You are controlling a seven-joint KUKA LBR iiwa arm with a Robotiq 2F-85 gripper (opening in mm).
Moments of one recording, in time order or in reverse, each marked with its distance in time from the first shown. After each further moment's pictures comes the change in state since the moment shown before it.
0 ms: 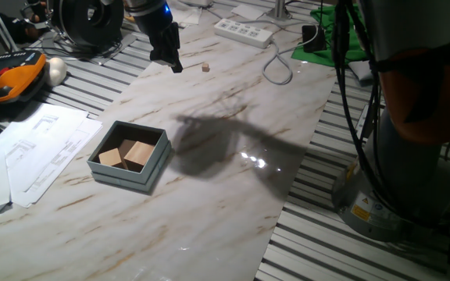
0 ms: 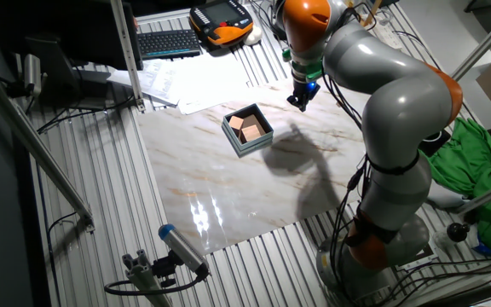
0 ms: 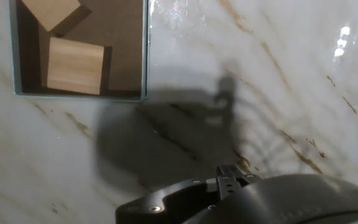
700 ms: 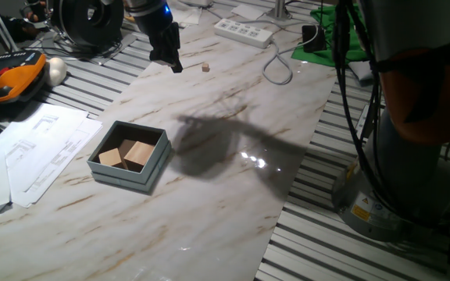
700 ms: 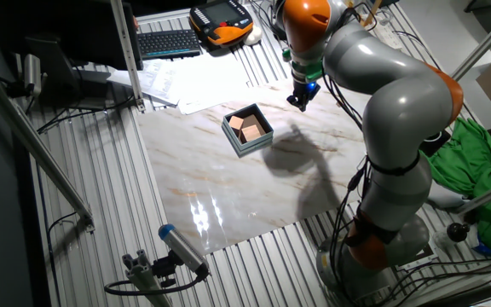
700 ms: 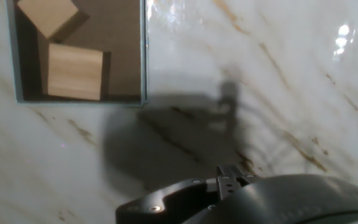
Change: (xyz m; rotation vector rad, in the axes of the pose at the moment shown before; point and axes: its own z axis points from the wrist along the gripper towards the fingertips) arm 0.000 0.000 0.000 -0.025 -0.037 0.088
